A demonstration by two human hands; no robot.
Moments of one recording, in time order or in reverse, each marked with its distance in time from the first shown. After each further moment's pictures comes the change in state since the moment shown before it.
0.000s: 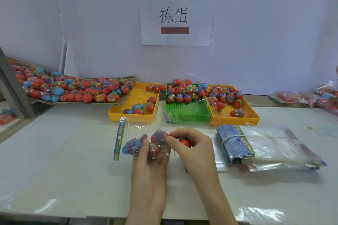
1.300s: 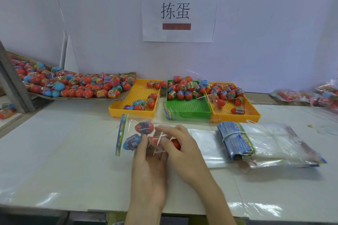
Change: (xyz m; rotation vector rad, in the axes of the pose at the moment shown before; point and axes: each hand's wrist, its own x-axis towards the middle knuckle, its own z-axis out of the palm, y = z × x) left_hand 0.001 -0.002 -0.006 -0.046 -0.029 -0.074; right_hand -0.003 0.006 0.011 -0.222 -0.266 -0.139
